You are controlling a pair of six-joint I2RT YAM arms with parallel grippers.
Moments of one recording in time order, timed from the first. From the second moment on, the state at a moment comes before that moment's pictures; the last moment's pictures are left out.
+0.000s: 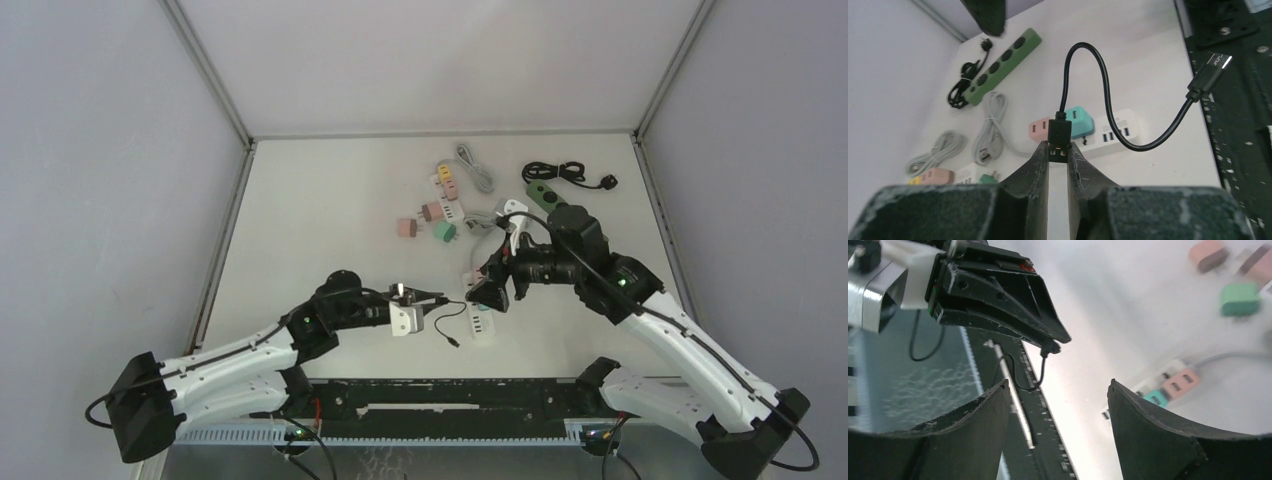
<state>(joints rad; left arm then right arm) -0.96 0.90 0.43 0.34 0.42 0.59 0.67 0.93 0.99 -0.60 -0.58 0.12</state>
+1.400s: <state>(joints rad) -0.73 1.15 0.90 -0.35 0.96 0.77 1.19 0.84 0.77 -0.36 -0.05 -1.07</state>
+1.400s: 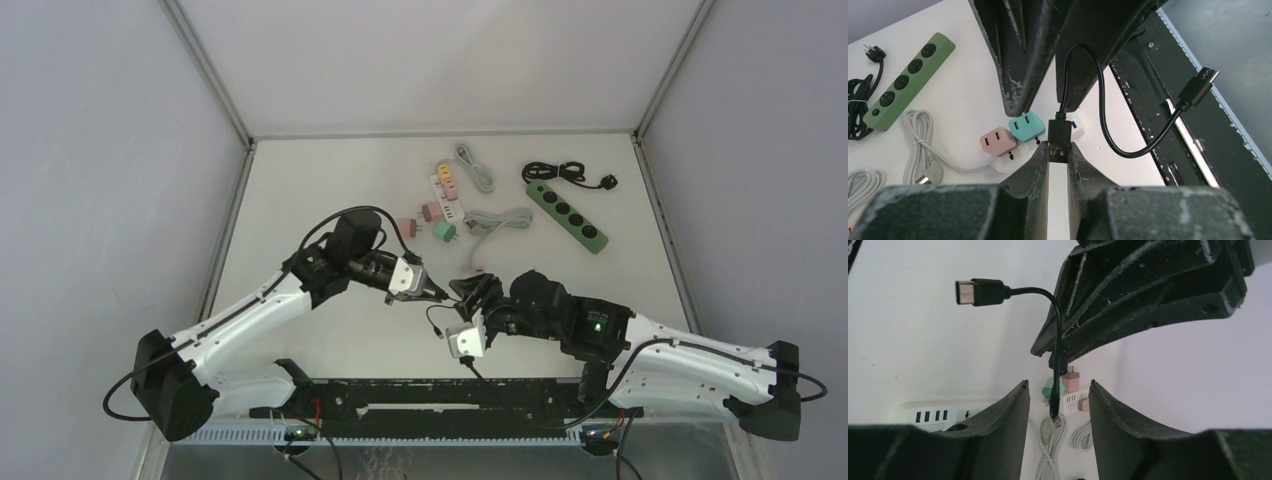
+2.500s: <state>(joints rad) -0.73 1.21 0.98 -0.45 1.04 0.78 1.34 0.86 0.70 -0.22 0.16 -1.29</state>
